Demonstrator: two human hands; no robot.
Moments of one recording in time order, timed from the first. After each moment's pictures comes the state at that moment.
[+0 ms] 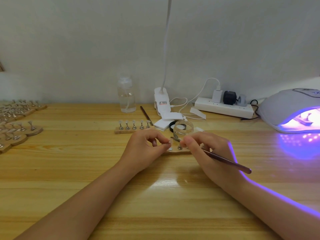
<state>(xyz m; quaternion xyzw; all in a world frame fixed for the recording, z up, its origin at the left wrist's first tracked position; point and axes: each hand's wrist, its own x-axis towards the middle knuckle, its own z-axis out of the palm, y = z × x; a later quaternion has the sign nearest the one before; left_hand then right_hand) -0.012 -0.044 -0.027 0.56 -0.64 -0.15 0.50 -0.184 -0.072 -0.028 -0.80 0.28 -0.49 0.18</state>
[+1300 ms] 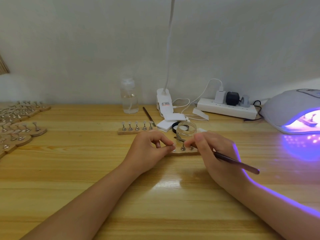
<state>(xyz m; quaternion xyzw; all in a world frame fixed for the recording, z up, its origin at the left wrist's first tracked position) -0.012 -0.046 -0.029 0.56 -0.64 -0.17 0.50 -0.182 -0.073 -0.030 -0.79 0.28 -0.52 0.19</state>
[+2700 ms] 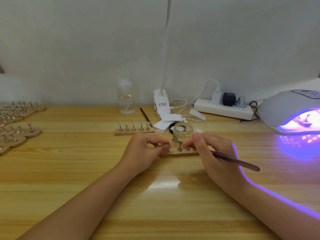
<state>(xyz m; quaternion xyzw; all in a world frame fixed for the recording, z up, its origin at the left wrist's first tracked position) -0.012 -0.047 -0.029 0.55 -0.64 -0.20 0.50 -0.184 -0.073 -0.028 -0.78 0.26 -0.53 0.22</state>
